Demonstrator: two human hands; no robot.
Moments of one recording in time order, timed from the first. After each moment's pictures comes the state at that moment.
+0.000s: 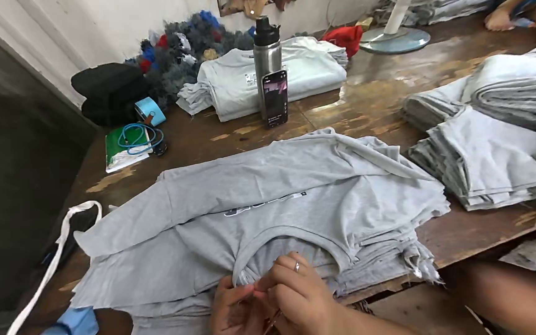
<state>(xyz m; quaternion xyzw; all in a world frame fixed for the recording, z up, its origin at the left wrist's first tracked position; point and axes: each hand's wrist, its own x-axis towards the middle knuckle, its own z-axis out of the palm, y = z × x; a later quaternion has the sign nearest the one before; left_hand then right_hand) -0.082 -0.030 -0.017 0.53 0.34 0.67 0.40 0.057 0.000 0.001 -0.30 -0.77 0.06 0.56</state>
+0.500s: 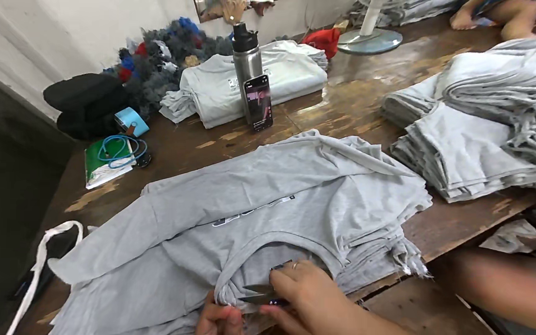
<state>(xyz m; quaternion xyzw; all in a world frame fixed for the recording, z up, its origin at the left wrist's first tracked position) -0.090 -0.028 -0.016 0.46 0.34 0.68 0.46 0.090 -0.005 -0.003 -0.43 -0.82 0.11 0.36</state>
